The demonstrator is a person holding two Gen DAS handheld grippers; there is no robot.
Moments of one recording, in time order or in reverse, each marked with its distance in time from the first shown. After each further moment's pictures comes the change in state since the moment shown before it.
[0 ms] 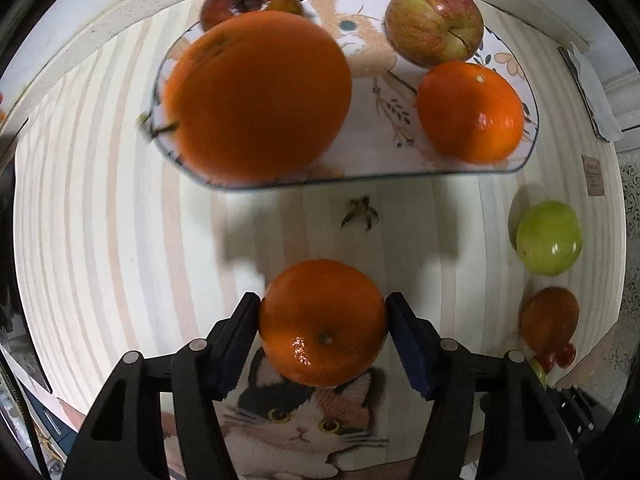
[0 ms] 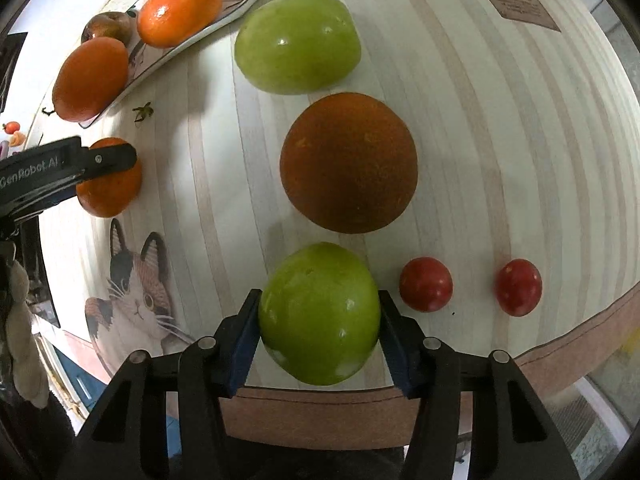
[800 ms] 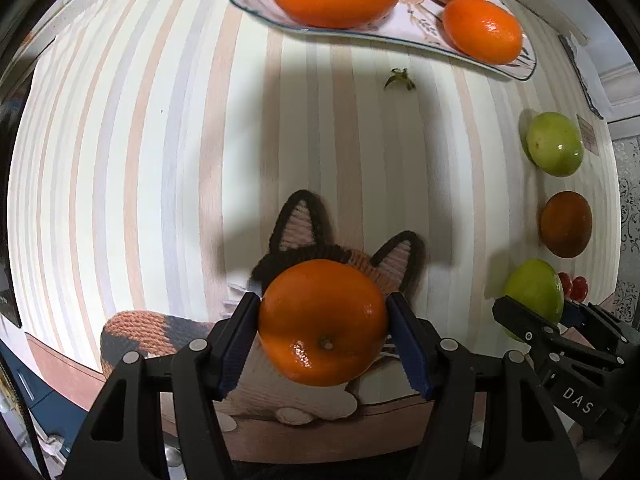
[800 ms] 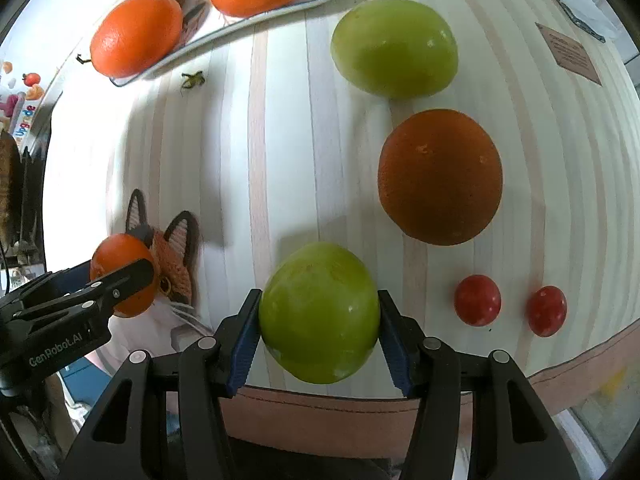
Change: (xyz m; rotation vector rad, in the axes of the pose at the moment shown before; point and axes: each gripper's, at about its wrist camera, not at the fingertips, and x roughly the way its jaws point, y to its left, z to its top) left arm 0.003 0.029 -0.082 -0.078 0.038 -0.052; right arm 0.003 0.039 0.003 -0.134 -0.023 -0.007
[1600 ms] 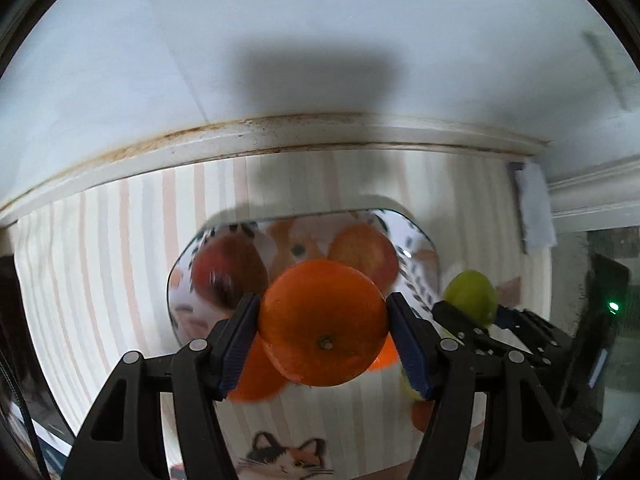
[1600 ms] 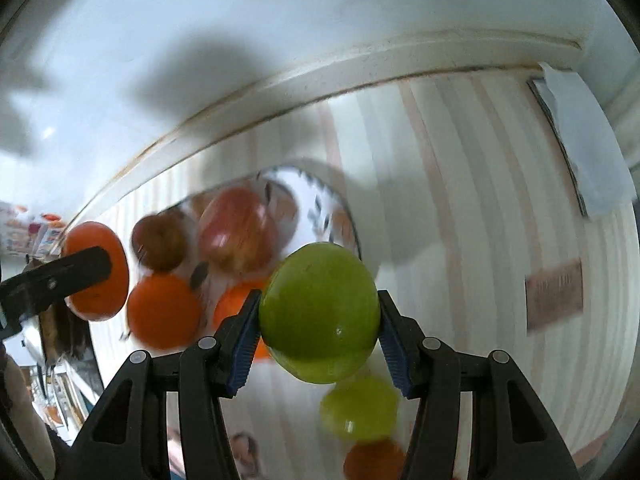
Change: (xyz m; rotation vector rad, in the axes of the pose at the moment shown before) left arm -0.096 -0.054 0.247 0.086 -0.074 -0.098; right arm -0.083 -0.033 0.205 0.071 -0.190 0.097
